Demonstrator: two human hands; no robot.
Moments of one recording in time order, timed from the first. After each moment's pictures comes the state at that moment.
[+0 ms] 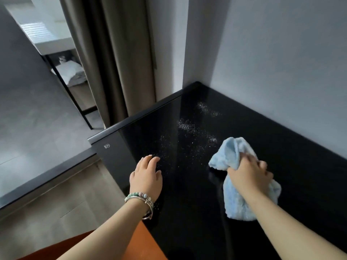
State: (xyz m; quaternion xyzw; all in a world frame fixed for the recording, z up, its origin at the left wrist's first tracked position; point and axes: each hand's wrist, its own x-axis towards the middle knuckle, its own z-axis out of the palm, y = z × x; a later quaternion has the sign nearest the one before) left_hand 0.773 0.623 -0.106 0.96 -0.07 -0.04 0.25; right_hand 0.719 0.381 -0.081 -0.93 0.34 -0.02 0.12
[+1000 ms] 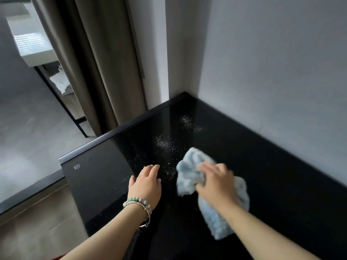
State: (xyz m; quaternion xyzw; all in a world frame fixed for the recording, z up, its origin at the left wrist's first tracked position) left_hand 0.807 0.523 -0.099 0.97 -0.07 -0.09 0.20; right_hand 0.768 0.330 -0.098 -0.98 0.07 -0.05 0.15
